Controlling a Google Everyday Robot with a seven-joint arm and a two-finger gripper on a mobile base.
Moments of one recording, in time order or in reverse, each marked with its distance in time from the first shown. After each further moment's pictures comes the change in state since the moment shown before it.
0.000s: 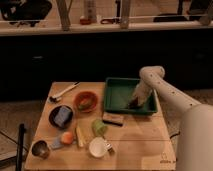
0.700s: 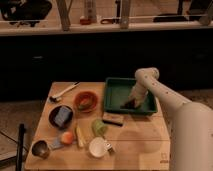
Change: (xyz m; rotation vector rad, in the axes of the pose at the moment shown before) arm -0.010 -0.002 0.043 -0.060 0.000 0.053
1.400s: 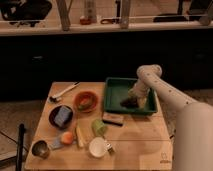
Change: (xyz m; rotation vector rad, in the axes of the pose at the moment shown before) arm 0.003 -0.004 -0.019 0.016 0.002 0.025
